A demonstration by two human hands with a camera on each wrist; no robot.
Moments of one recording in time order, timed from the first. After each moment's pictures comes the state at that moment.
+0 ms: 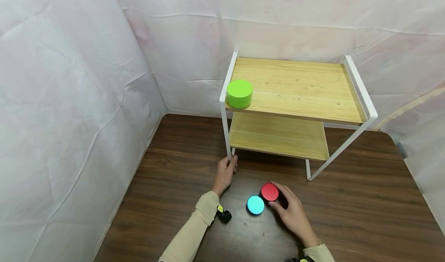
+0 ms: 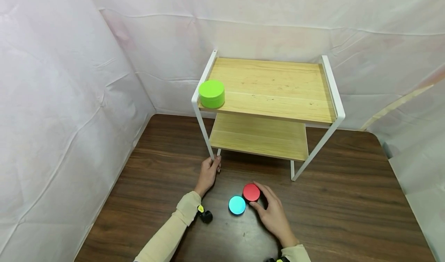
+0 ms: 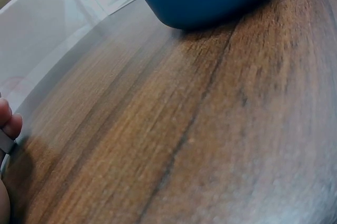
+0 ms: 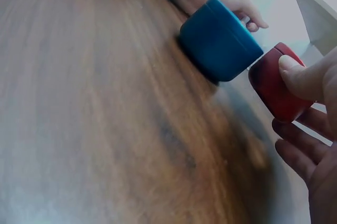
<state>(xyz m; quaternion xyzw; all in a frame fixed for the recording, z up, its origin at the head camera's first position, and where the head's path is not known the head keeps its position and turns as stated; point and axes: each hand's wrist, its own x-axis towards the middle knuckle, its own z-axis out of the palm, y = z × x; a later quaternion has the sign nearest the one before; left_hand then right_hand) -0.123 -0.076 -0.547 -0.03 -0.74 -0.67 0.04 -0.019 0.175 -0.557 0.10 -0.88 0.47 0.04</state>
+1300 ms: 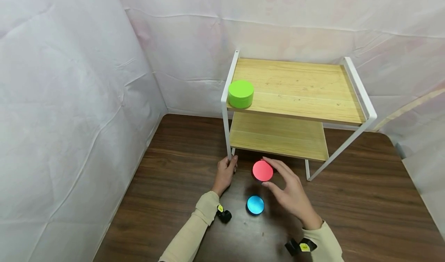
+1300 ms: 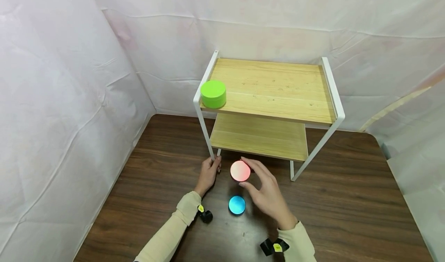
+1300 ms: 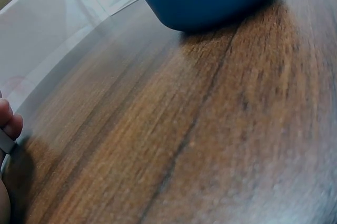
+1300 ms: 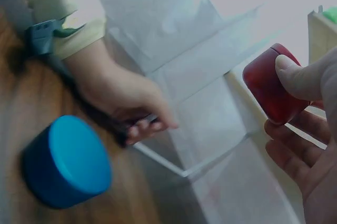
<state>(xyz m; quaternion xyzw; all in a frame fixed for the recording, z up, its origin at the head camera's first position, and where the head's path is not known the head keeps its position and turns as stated) -0.128 -0.078 -0.563 -0.03 -0.74 -0.67 0.04 -0.050 0.149 -0.446 0.22 -0.83 0.50 0.10</state>
